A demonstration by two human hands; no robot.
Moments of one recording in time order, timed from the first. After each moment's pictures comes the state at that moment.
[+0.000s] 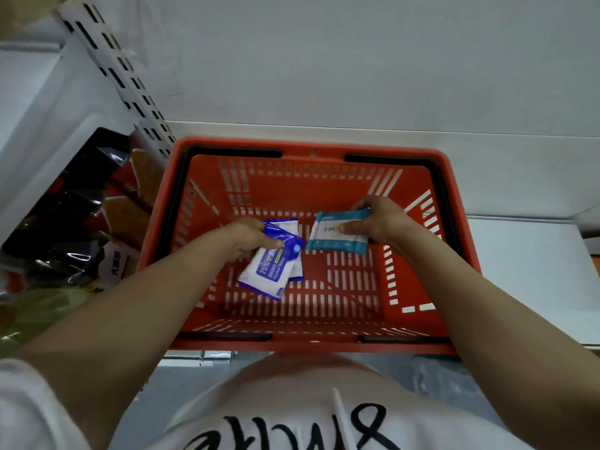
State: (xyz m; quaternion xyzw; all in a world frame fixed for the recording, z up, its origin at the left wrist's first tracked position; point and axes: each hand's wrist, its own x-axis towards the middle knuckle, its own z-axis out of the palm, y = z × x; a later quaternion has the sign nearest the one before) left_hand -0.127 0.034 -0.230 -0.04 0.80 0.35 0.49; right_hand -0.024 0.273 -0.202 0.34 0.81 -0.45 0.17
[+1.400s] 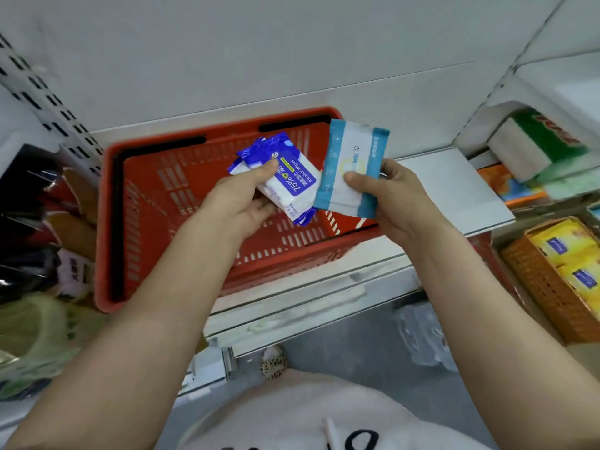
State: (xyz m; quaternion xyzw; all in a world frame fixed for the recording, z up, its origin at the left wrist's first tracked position) left_hand -0.009 0.082 -0.115 -0.05 0.54 0.72 0.43; right_hand 0.152 0.222 -0.104 0.37 0.51 -0.75 -0.21
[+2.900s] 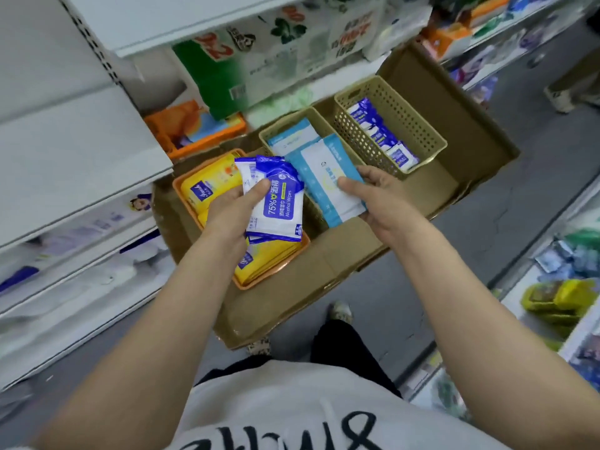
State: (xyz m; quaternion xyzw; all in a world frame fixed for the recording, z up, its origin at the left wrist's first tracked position) left_hand 0.589 0.556 -0.212 0.00 0.63 0.56 0.53; right_hand 0.772 0.663 -0.172 0.54 0.43 -0.68 -0.26
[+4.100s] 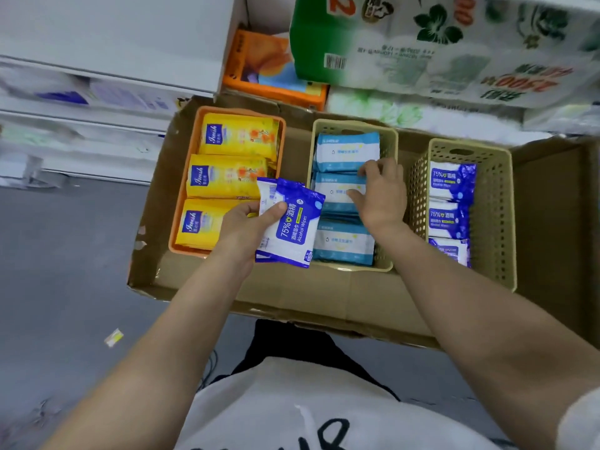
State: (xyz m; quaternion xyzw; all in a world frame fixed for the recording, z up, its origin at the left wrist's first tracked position) left_hand 0.680 0.642 -0.274 -0.27 0.68 0.59 0.34; right_hand 0.707 0.884 -0.338 0.23 0.96 -0.14 0.00
